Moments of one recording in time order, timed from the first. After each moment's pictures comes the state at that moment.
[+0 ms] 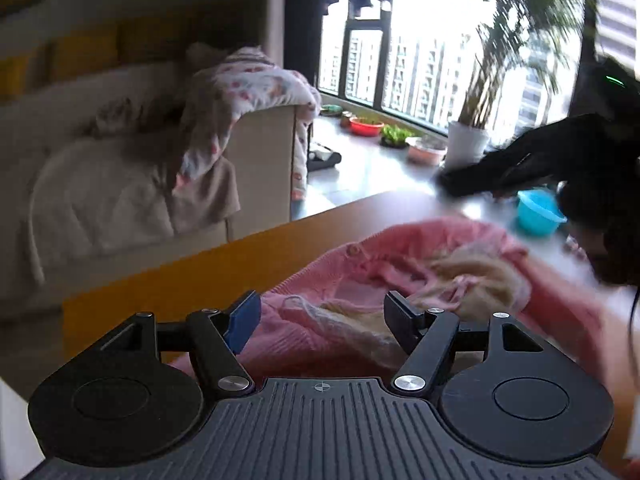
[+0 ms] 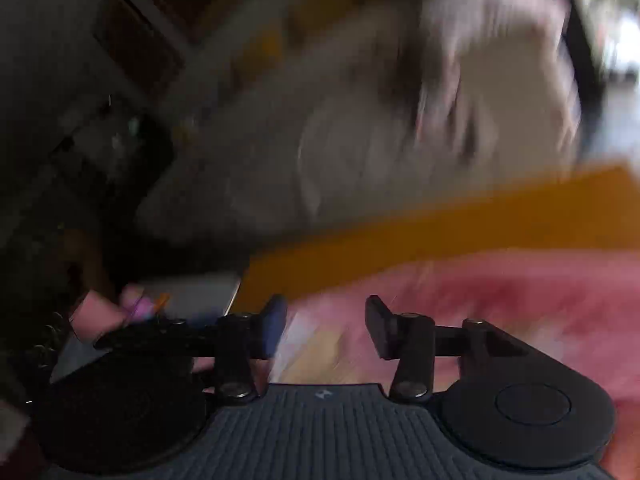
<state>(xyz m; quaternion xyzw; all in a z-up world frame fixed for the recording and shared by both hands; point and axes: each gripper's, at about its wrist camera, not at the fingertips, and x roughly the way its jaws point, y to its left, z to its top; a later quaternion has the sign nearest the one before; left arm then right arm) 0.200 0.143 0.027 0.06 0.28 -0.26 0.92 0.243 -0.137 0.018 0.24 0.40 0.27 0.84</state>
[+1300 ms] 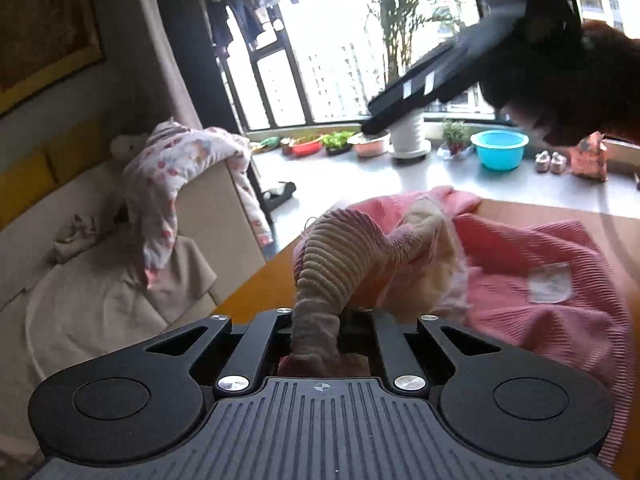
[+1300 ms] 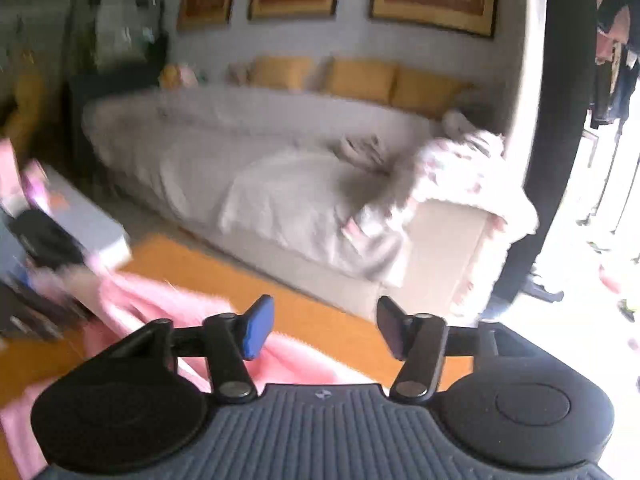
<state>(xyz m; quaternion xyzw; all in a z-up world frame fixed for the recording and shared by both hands) 0.173 0.099 0.029 0.22 0.19 -0.34 0.89 0.177 -0.145 0.096 -0.12 0.25 0.21 0.94</state>
